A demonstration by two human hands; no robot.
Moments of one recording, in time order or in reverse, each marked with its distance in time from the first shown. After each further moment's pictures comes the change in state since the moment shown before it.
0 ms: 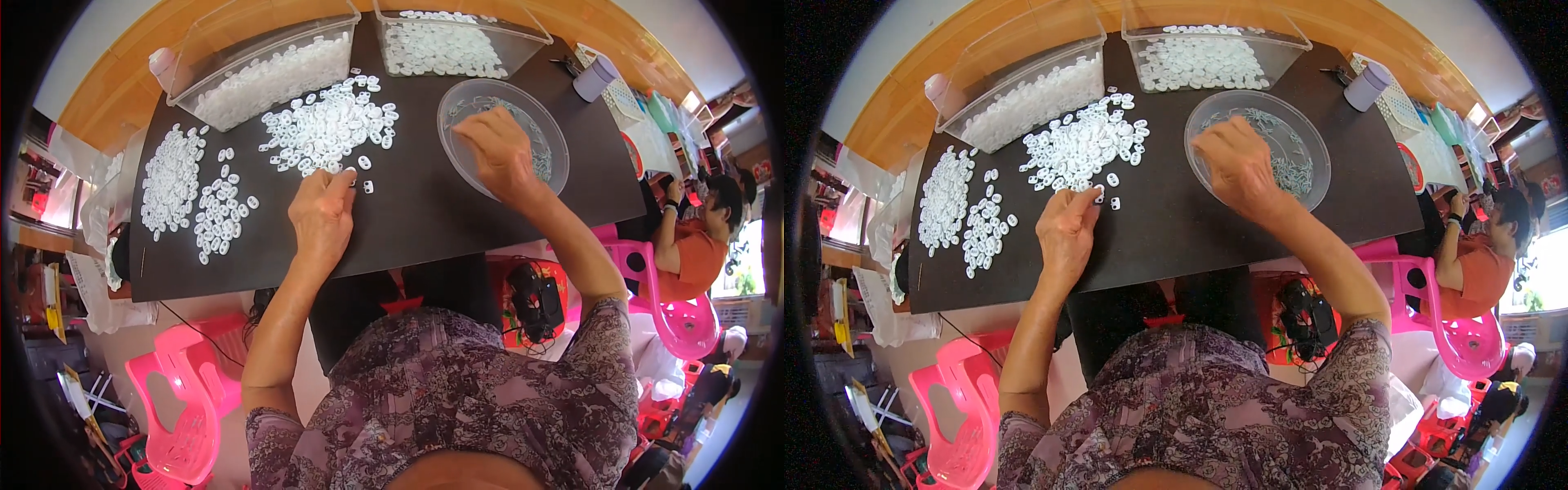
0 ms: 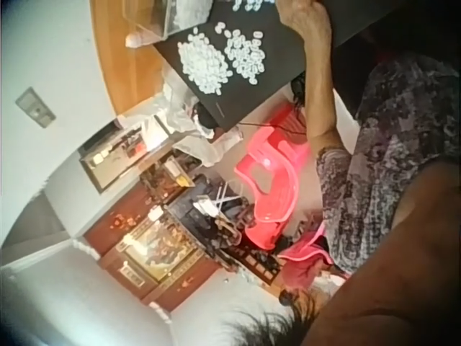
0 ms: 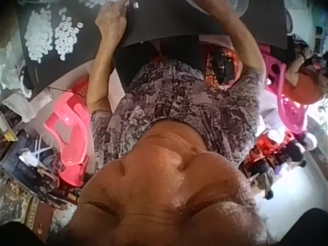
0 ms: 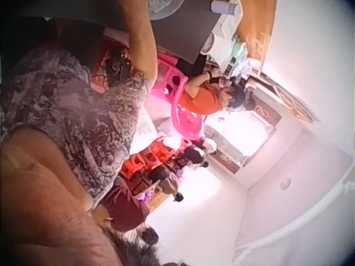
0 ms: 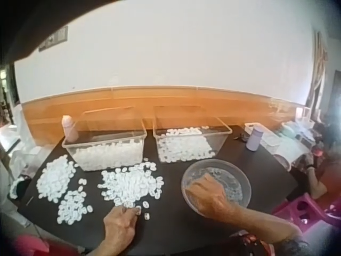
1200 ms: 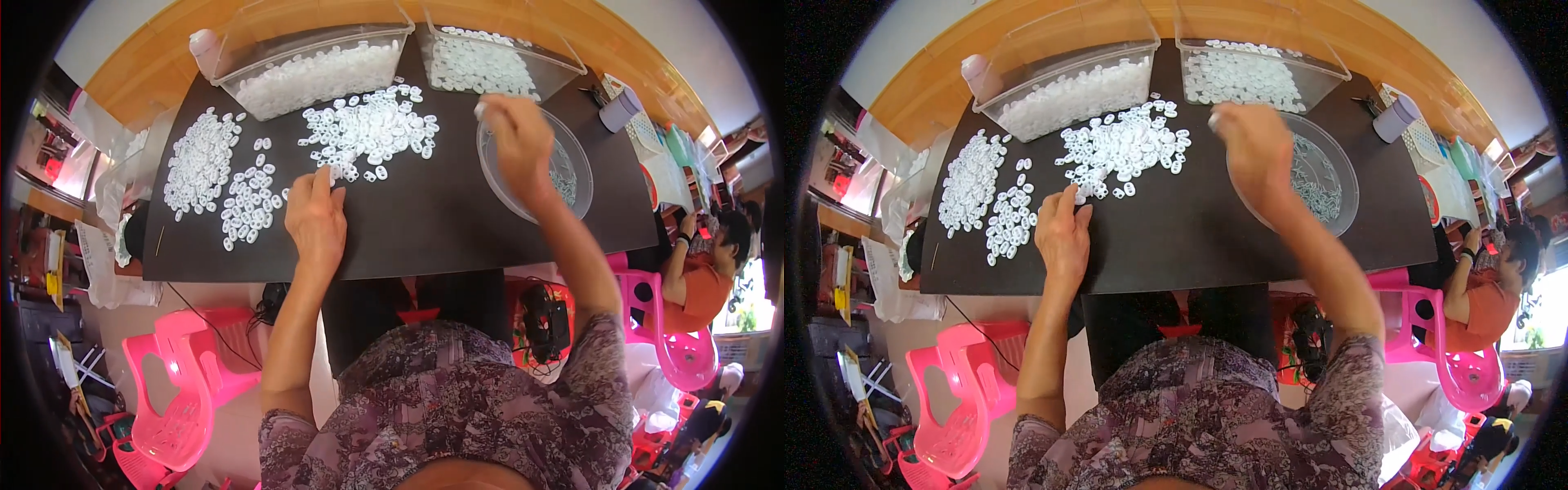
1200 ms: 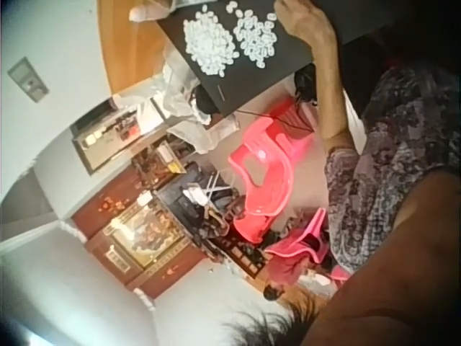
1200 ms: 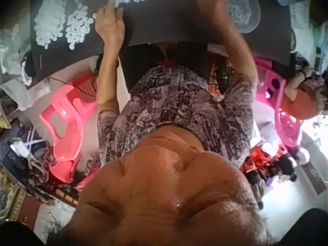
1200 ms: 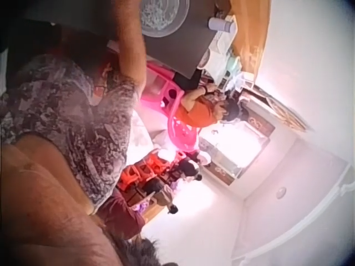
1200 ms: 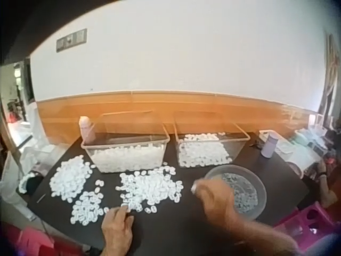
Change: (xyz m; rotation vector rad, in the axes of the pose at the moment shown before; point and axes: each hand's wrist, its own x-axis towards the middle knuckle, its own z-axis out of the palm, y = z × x) left_hand -0.015 -0.035 -0.029 0.206 0.171 -0.180; right_hand 0.047 -0.023 0.023 0.061 0.191 0.201
